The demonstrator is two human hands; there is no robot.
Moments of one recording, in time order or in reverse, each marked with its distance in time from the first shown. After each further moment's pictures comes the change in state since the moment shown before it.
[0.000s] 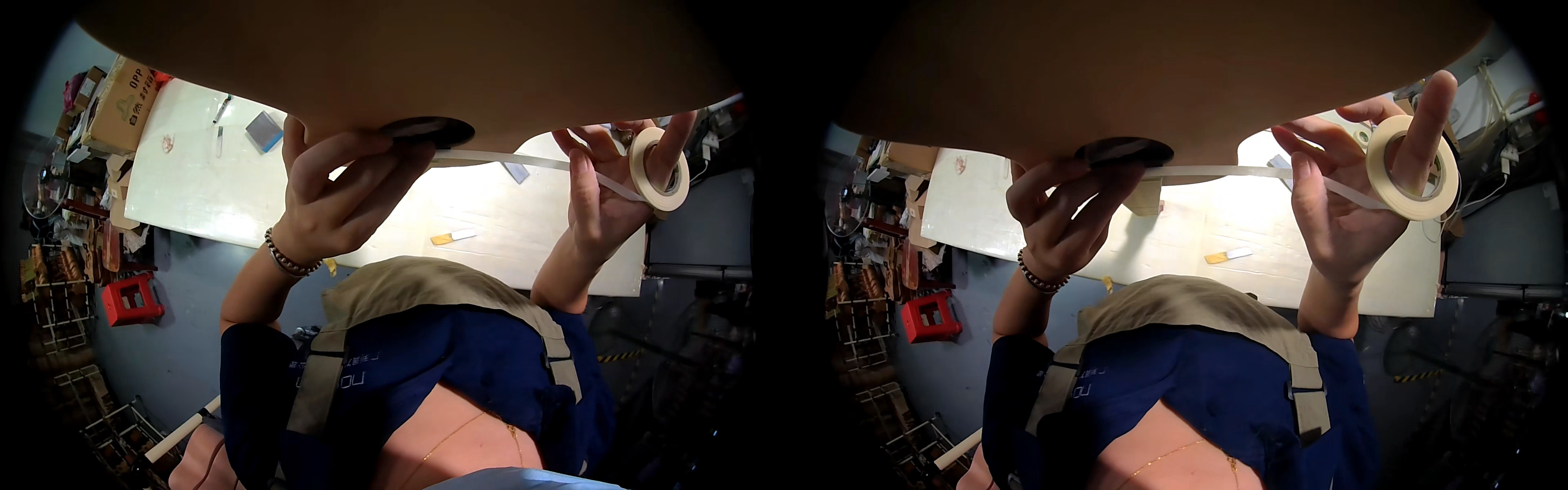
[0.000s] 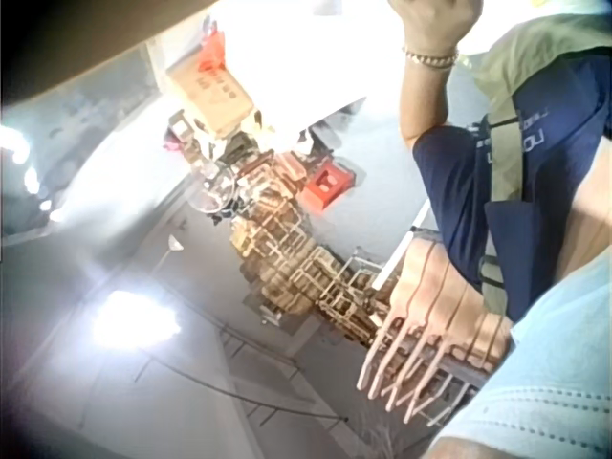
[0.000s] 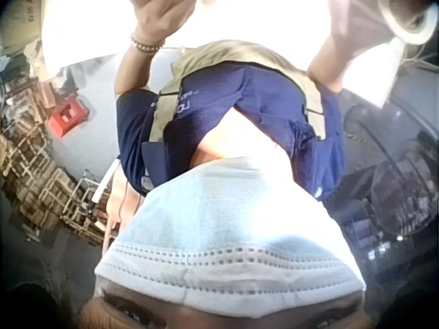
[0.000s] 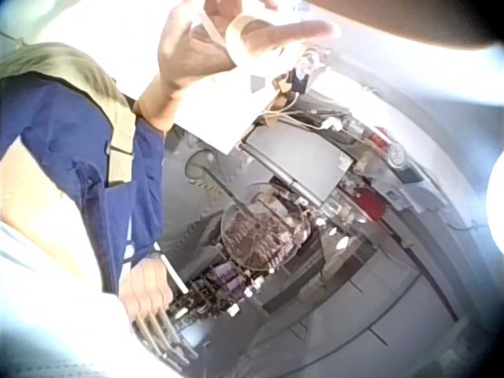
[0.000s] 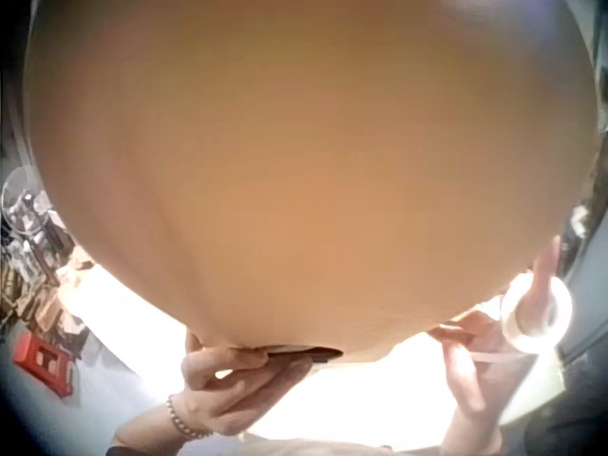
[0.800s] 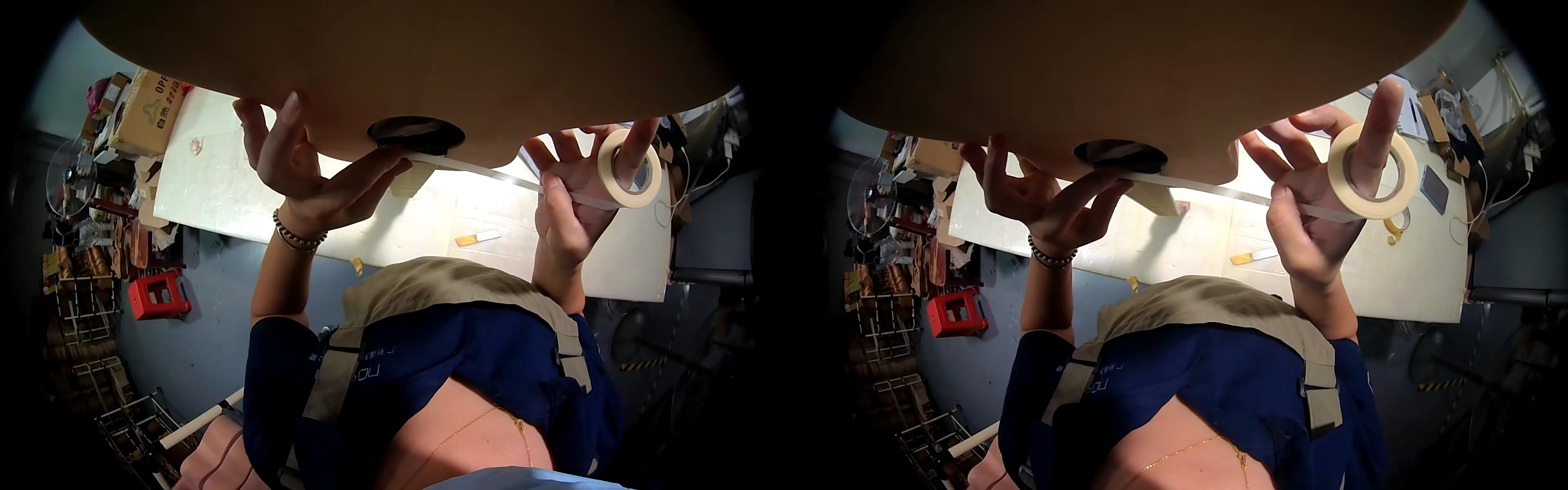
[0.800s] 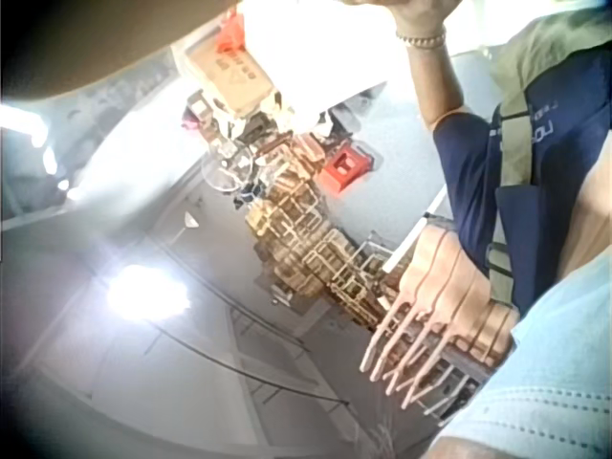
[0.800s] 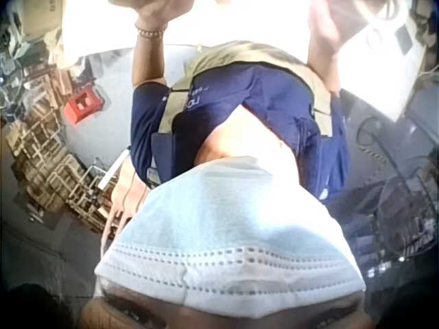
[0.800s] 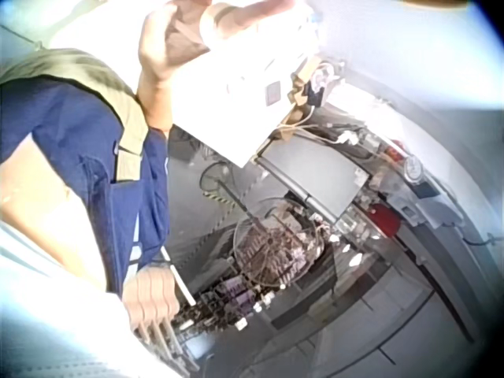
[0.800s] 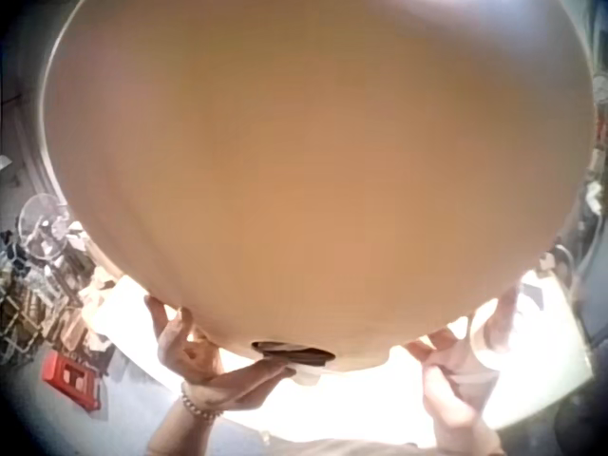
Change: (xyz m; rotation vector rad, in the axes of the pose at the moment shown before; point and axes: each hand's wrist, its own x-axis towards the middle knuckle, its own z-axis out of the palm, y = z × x) left_hand -0.035 -0.031 0.007 0.011 0.138 -0.140; right_hand -0.030 0.001 0.028 0.251 0.101 0.235
